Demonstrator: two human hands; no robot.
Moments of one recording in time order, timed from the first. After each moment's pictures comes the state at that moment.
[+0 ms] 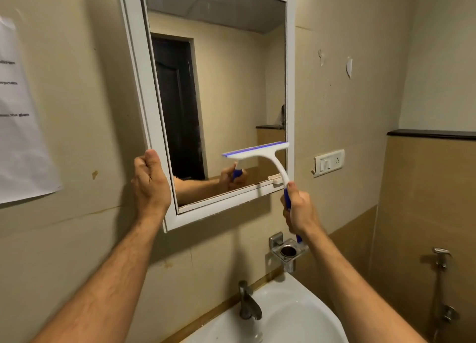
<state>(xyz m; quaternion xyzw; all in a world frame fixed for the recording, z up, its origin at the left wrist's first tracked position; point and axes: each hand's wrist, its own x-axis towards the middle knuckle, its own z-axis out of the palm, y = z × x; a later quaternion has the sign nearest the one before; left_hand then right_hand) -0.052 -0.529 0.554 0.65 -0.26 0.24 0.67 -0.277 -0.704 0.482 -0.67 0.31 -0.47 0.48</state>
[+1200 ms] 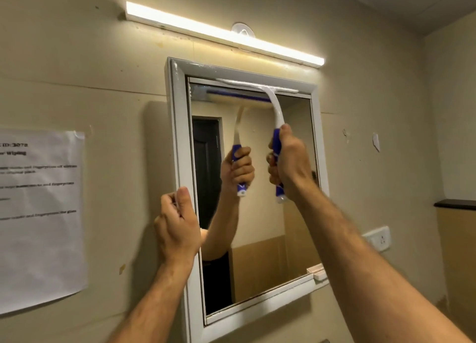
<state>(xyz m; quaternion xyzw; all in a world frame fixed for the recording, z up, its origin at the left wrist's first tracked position) -0.034 -0.548 0.650 0.60 -0.28 0.36 0.66 -0.202 -0.646 0.754 -0.63 0.07 -0.59 0.50</state>
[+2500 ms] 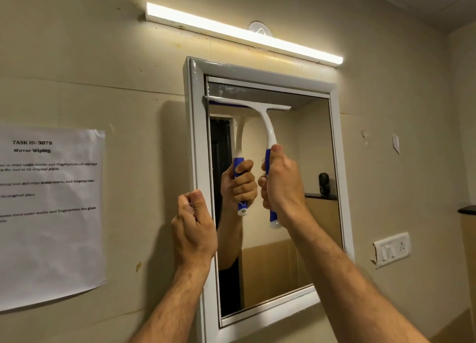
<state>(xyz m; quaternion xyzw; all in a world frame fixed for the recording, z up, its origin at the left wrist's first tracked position) -0.047 -0.541 0.649 0.55 -0.30 0.38 0.68 -0.181 -0.596 0.726 -0.62 -0.02 -0.54 0.57</state>
